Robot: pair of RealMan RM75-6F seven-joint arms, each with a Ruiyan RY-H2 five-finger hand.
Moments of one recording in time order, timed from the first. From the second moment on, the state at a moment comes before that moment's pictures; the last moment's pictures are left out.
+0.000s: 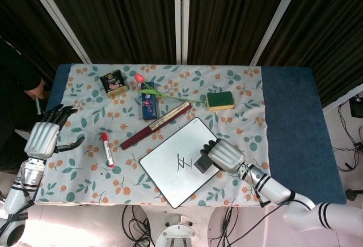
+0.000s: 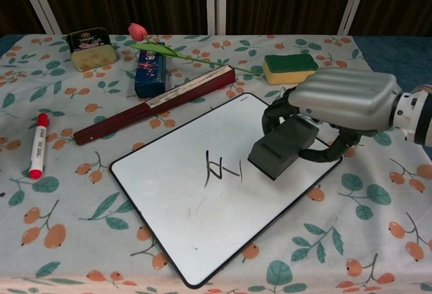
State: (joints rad) left arm -0.32 -1.25 -0.09 -1.41 1.49 1.37 -0.12; right arm 0.72 -1.42 -0.01 -1.58 -1.57 0.90 -0.33
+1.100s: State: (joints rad) left arm -0.30 -1.22 -0.10 -1.39 1.48 1.38 -0.16; right arm 0.88 -1.77 0.15 -1.38 -1.35 0.74 -0.66
